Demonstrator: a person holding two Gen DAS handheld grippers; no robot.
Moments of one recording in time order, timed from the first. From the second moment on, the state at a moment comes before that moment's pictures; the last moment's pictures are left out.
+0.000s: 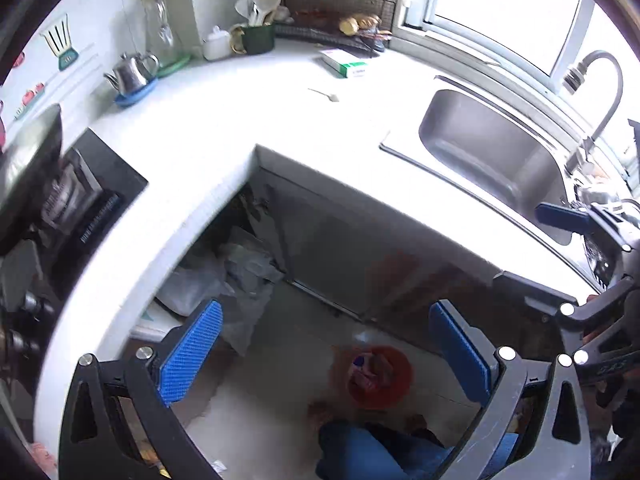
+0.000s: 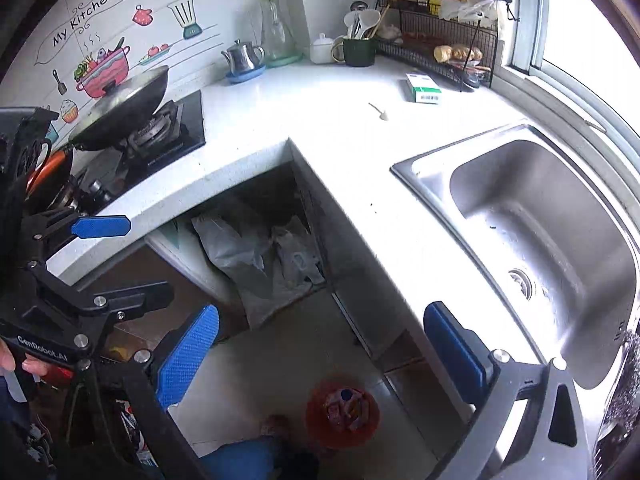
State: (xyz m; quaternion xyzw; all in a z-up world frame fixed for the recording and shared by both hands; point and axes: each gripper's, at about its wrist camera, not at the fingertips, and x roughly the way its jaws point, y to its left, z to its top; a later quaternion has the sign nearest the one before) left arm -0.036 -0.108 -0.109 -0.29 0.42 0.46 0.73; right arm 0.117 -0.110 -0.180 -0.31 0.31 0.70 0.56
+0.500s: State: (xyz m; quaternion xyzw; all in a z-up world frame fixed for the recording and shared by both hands) left arm 0.001 0.073 -0.065 -0.25 0.41 0.45 0.76; right arm 0.150 0.024 -0.123 -0.29 0.30 0.69 0.60
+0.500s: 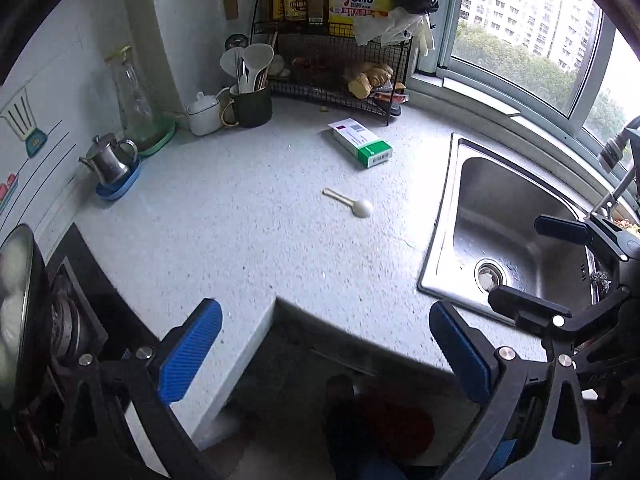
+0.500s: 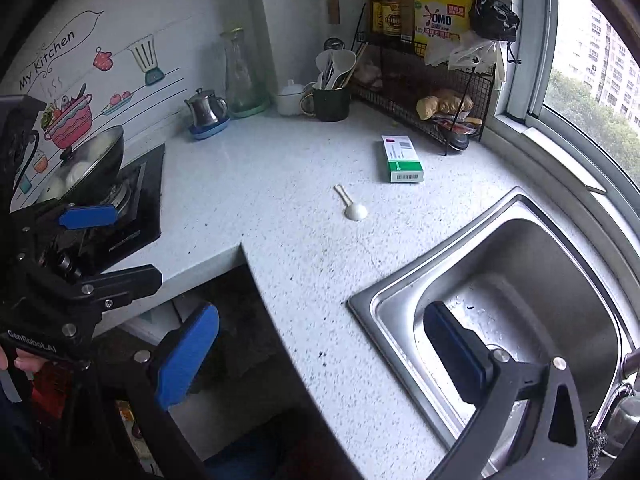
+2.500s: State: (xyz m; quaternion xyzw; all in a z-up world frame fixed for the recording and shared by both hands) left arm 0.141 0.308 -0.199 -0.03 0.58 0.08 0.81; right arm 0.244 0.238 -0.188 -0.32 0.44 0.56 0.62
